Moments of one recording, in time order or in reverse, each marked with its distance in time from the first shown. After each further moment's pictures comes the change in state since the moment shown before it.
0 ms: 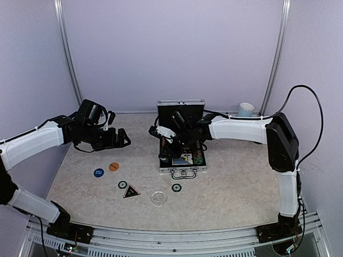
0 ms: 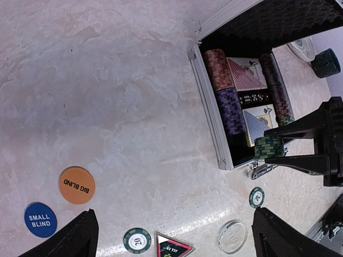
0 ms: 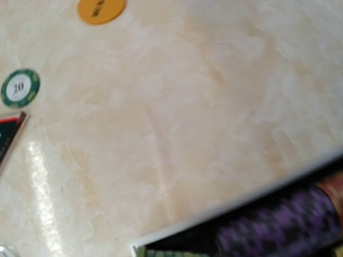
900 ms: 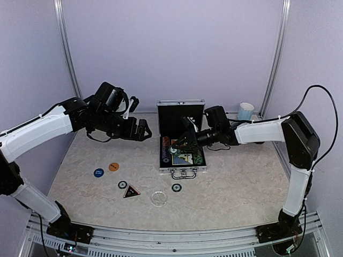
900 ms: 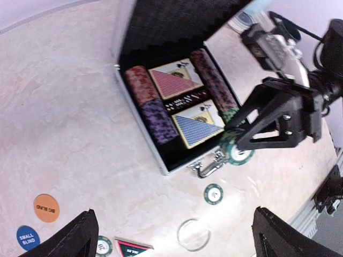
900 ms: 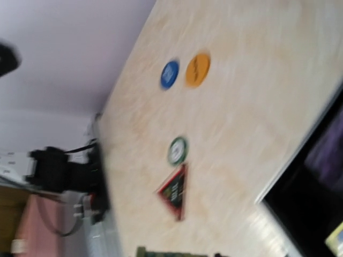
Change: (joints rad) left arm -0.298 0.146 0.345 -0.166 -0.109 0.019; right arm -0.194 -0.190 -0.488 0.605 -0.563 0.904
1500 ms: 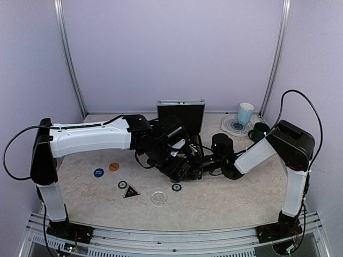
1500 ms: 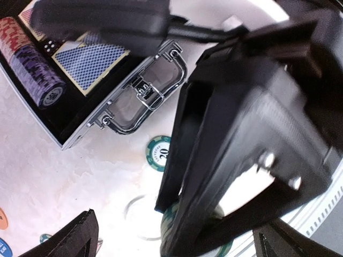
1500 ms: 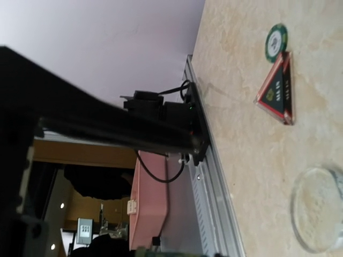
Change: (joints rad) left arm -0.306 0.425 0.254 -0.182 -0.063 0.048; right arm 0.105 0.042 -0.387 0.798 -0.175 0.600
